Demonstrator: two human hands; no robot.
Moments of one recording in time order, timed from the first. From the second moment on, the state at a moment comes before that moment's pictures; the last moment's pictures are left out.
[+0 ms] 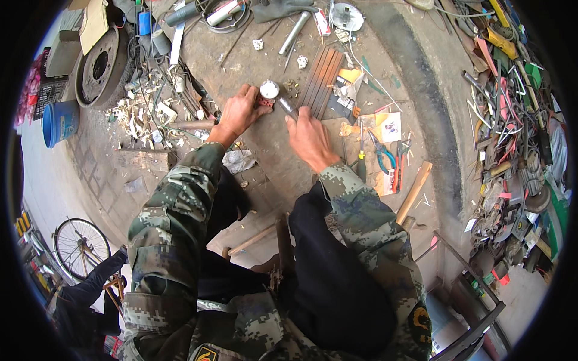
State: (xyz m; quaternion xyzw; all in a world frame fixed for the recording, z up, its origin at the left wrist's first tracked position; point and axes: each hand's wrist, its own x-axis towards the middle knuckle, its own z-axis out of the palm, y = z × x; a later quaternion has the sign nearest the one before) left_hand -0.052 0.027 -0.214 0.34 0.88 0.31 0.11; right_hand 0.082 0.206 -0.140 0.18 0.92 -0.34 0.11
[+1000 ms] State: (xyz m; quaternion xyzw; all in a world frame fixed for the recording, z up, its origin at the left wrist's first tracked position) left_hand -0.018 -0.026 -0.227 0.19 0.91 0.36 0.11; right_hand 0.179 0.278 -0.134 0.48 0.59 -0.64 0.13
